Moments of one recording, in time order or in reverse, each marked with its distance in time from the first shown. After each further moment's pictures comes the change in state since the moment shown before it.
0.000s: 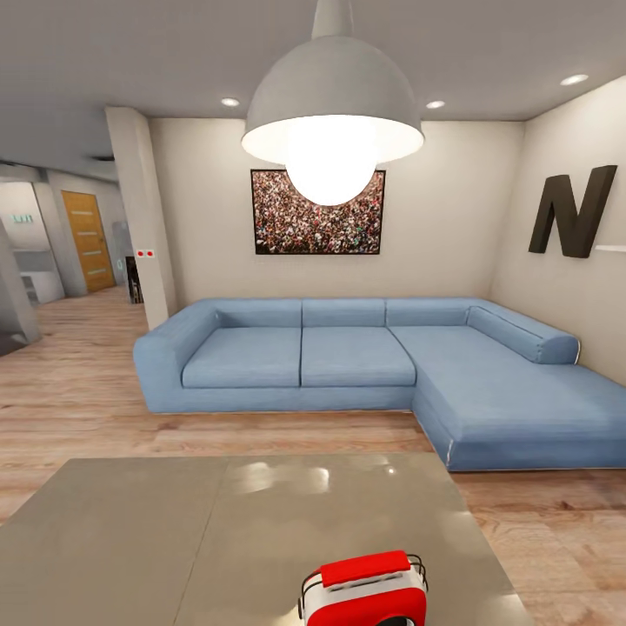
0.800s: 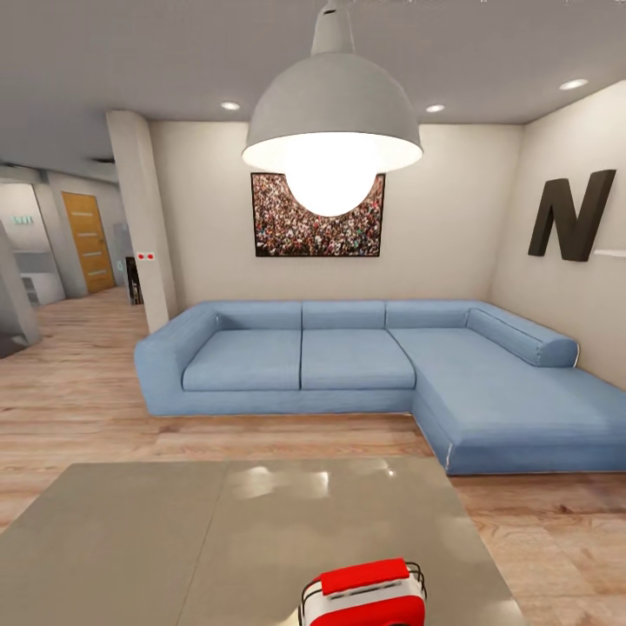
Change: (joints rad) left arm 0.000 -0.002 0.000 0.000 0.000 0.001 0.000; right arm 0.000 -0.008 -0.007 0.000 -0.009 0.005 0.001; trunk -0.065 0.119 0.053
